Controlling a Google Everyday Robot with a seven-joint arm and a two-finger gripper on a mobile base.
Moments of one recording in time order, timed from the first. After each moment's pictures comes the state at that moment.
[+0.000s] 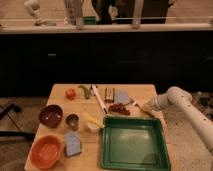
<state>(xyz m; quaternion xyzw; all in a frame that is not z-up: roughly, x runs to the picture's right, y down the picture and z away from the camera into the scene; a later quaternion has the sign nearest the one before) 0.266 0.125 0.929 -0.25 -0.16 0.43 0.85</state>
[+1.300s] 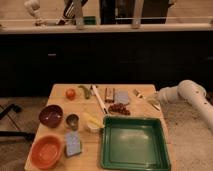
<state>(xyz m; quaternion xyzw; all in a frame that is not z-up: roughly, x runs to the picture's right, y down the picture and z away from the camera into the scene) 0.275 0.063 0.844 -0.19 -0.21 0.36 0.89</state>
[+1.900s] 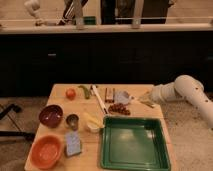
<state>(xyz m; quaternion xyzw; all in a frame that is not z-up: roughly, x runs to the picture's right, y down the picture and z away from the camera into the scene) 0.206 0.068 0.775 -0.20 -0.27 0.23 0.91</state>
